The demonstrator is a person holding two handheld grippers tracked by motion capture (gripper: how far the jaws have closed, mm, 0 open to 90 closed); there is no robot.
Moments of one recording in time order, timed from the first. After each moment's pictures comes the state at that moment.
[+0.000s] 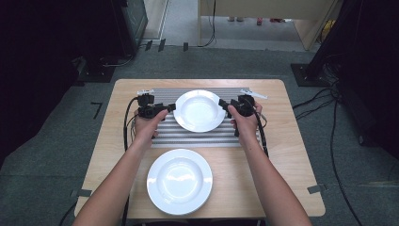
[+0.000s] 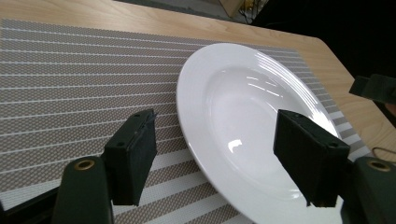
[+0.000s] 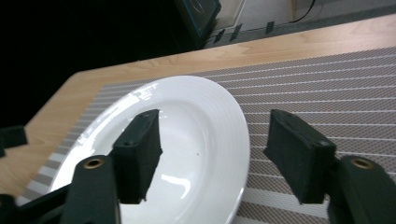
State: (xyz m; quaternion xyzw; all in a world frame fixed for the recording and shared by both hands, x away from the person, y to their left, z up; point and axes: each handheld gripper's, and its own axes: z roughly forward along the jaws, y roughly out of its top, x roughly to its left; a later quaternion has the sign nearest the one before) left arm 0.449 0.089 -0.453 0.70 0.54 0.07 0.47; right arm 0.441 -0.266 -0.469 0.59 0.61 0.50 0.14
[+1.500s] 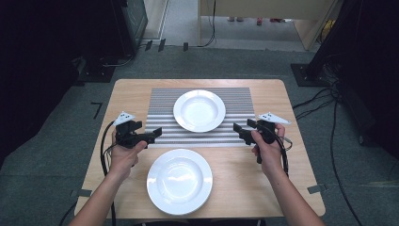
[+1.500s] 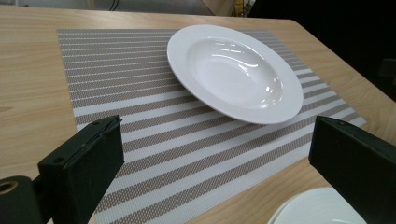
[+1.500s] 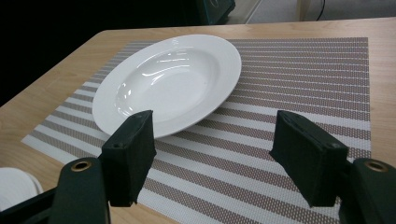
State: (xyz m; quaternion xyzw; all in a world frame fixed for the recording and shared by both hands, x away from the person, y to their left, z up) left arm 0.334 0.131 -0.431 0.72 0.49 0.14 0.48; right arm 0.329 -0.307 -0.451 0.53 0.67 0.49 0.17
